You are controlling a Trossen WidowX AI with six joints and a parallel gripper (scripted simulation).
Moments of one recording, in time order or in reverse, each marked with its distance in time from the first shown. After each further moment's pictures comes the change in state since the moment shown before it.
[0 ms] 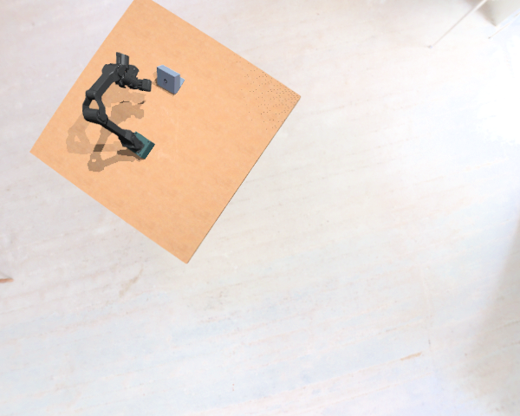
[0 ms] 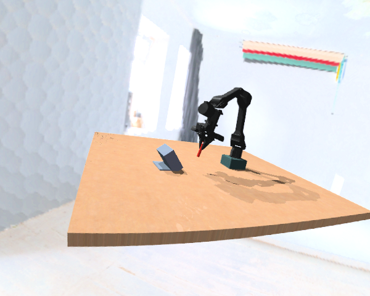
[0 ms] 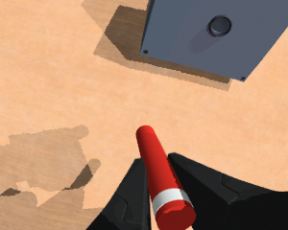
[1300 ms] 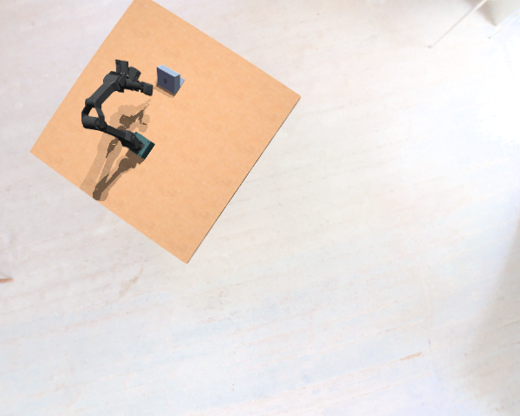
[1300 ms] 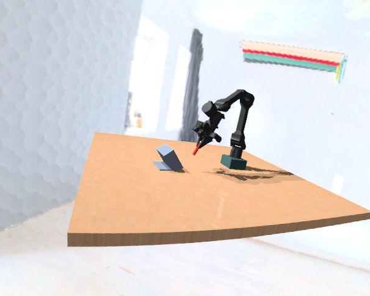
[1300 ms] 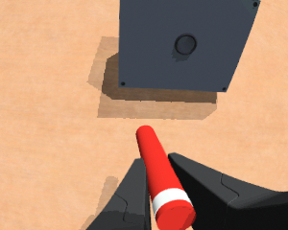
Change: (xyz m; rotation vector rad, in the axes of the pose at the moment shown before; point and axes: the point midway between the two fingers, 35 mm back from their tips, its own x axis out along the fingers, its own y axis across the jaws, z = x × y) arm 0.001 -0.014 0.001 0.158 -0.197 -0.040
